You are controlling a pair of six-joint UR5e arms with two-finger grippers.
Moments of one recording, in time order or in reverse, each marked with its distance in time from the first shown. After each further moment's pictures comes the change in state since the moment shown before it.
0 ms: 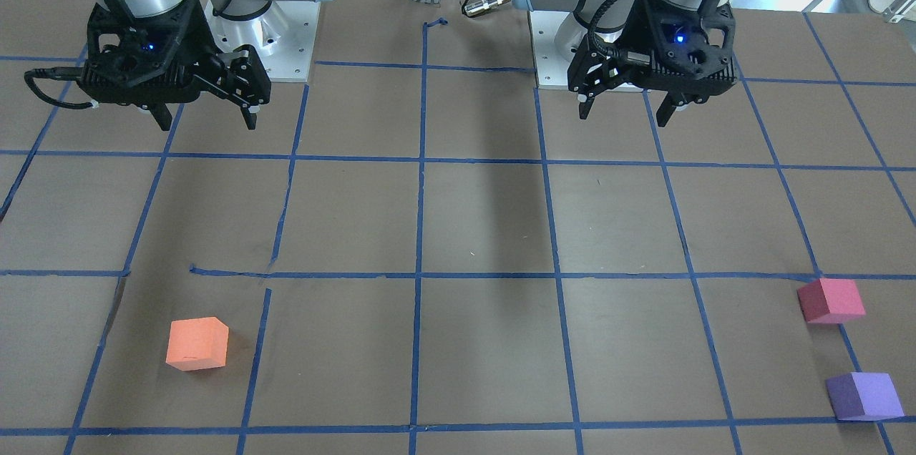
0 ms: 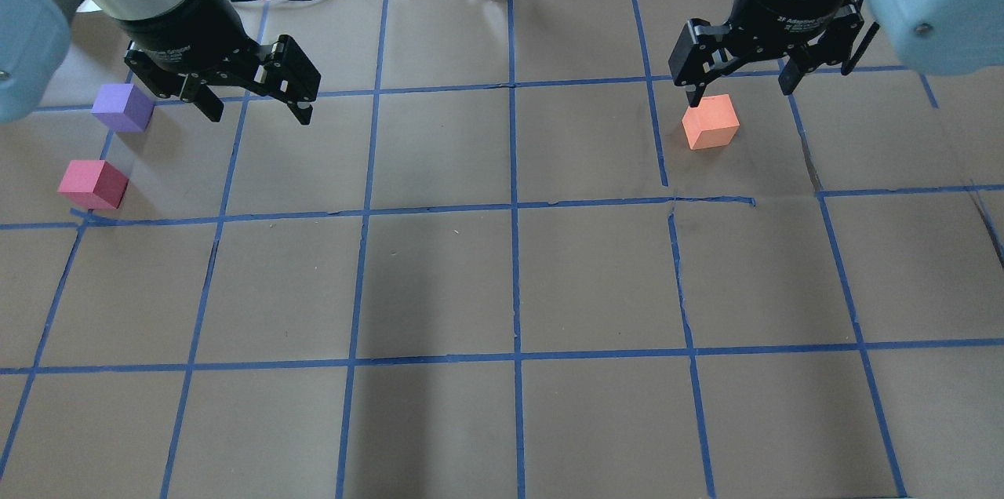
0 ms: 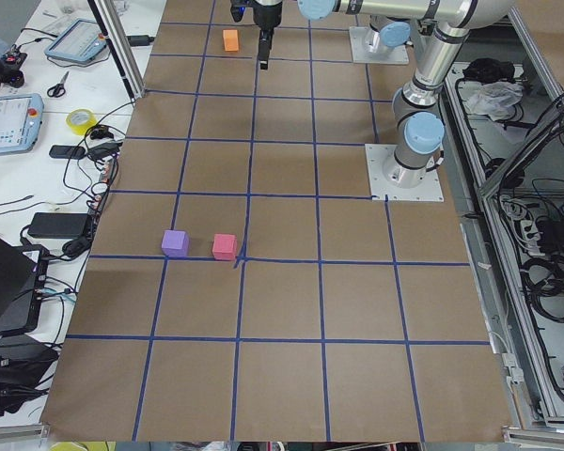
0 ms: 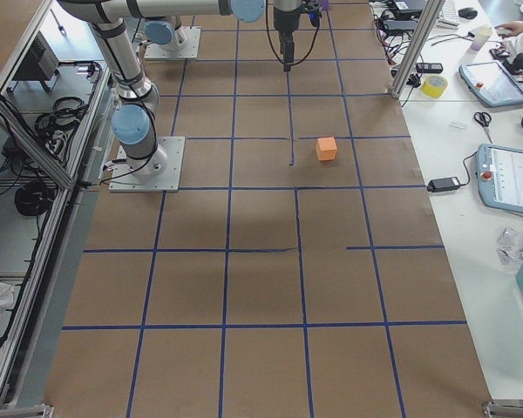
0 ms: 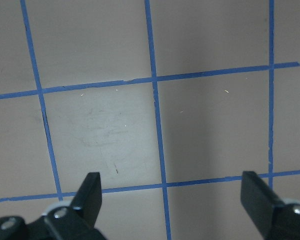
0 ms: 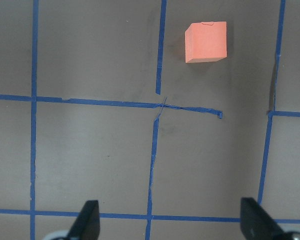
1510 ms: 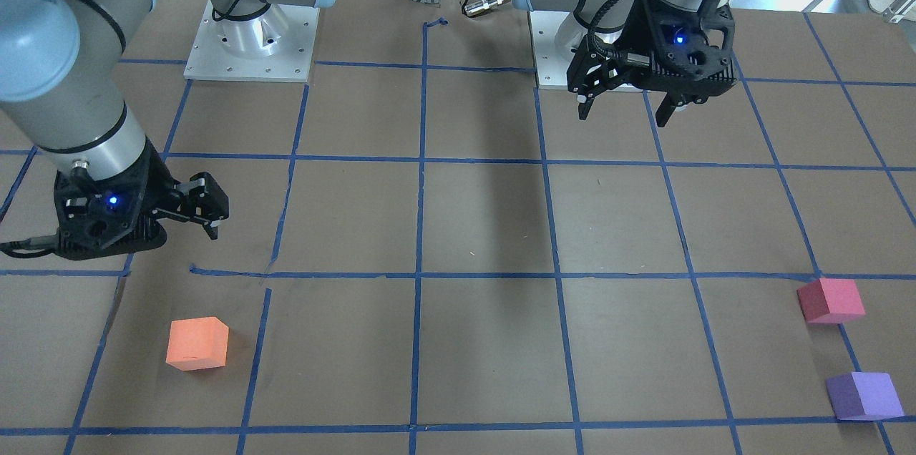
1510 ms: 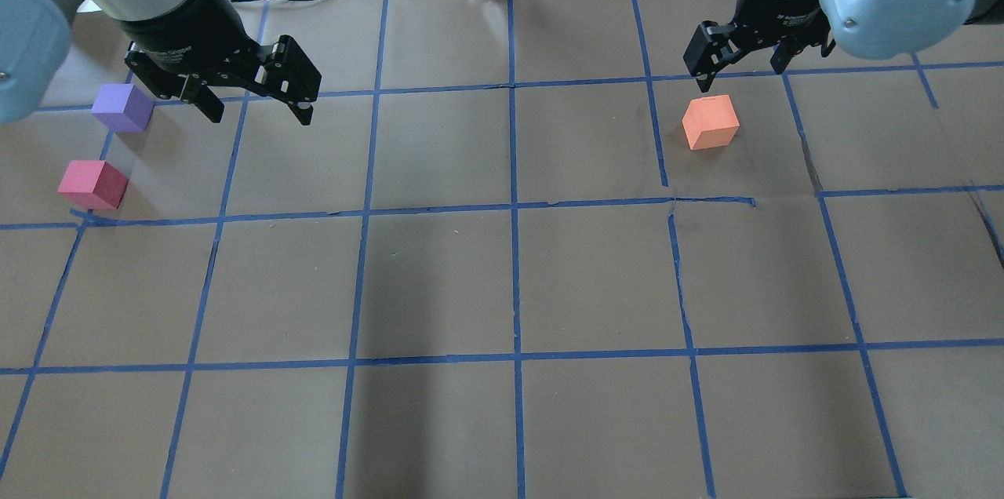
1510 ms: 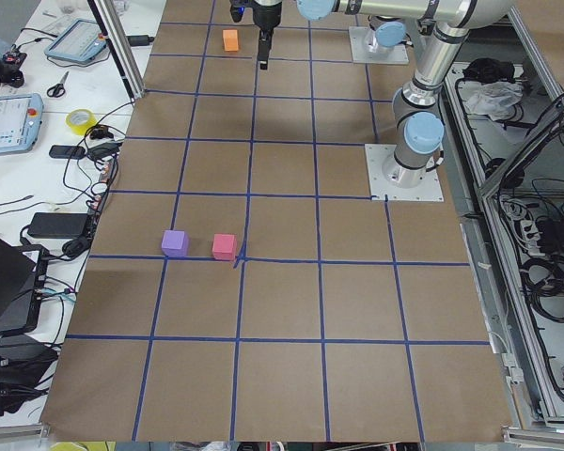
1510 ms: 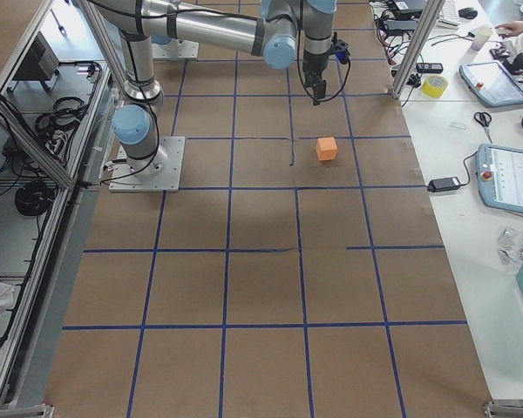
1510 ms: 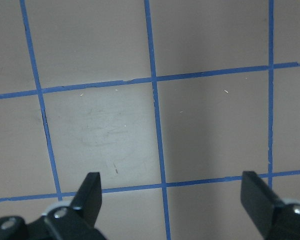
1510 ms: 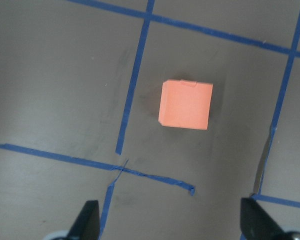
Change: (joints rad) left arm -0.001 -0.001 0.000 0.000 0.000 -0.006; right arm -0.119 0.253 0.020 -0.306 0.012 -0.278
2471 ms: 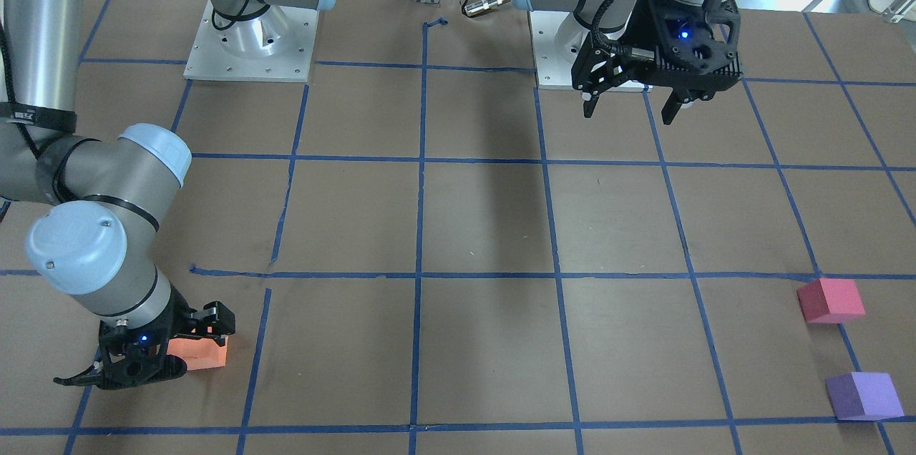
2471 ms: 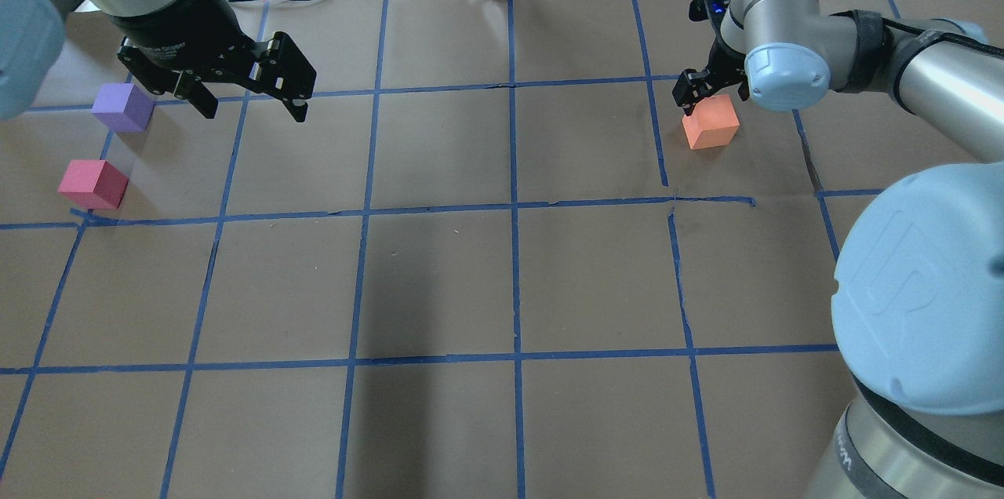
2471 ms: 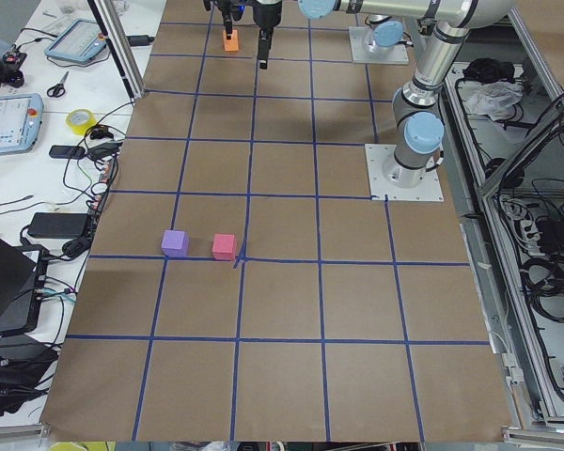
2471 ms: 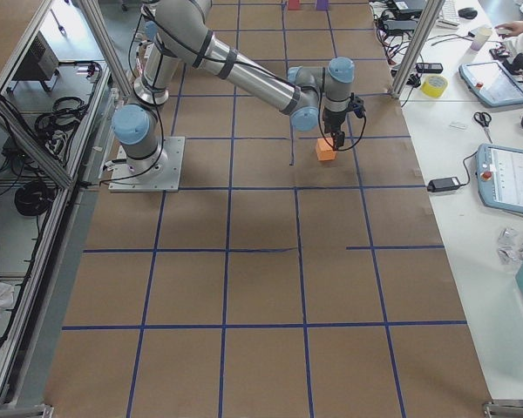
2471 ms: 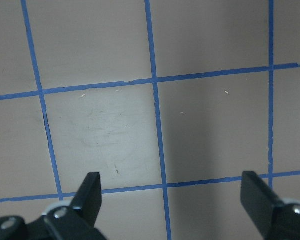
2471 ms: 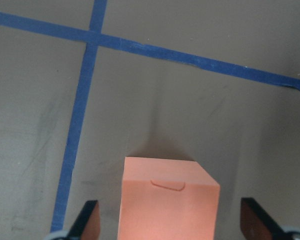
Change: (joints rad) left arm 0.002 0.006 0.005 0.000 0.023 0.007; right arm -0.028 0.303 0.012 -0.323 -0.006 -0.011
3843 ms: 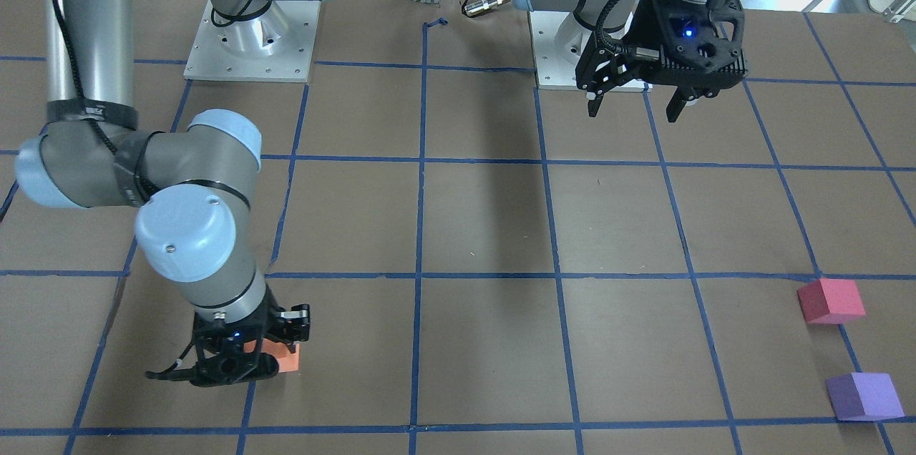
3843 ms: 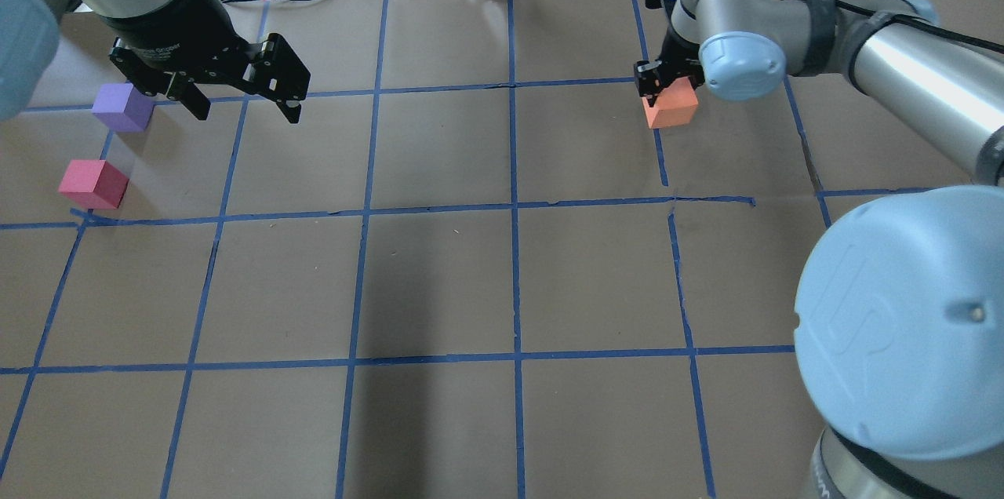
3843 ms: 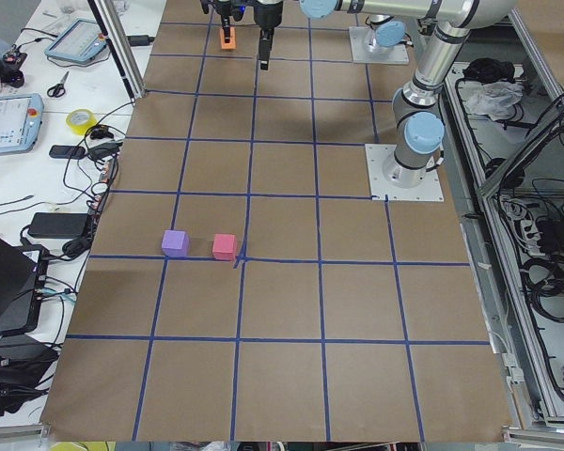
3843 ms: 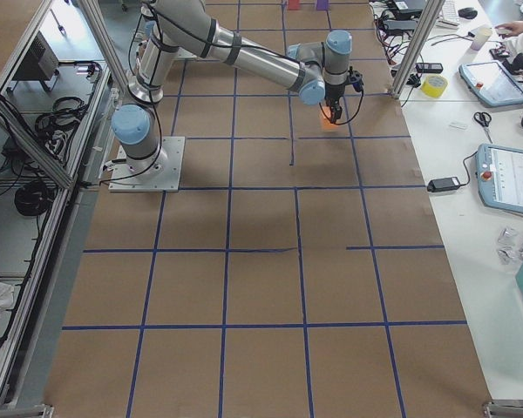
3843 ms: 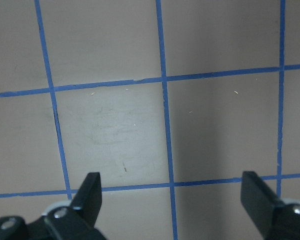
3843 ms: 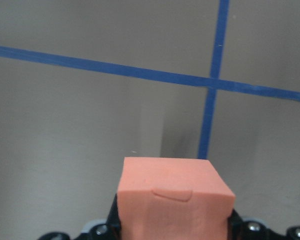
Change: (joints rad) left arm 0.003 0.005 -0.003 -0.004 0.007 -0.009; right arm 0.208 0.001 -0.103 0.058 0.018 0.295
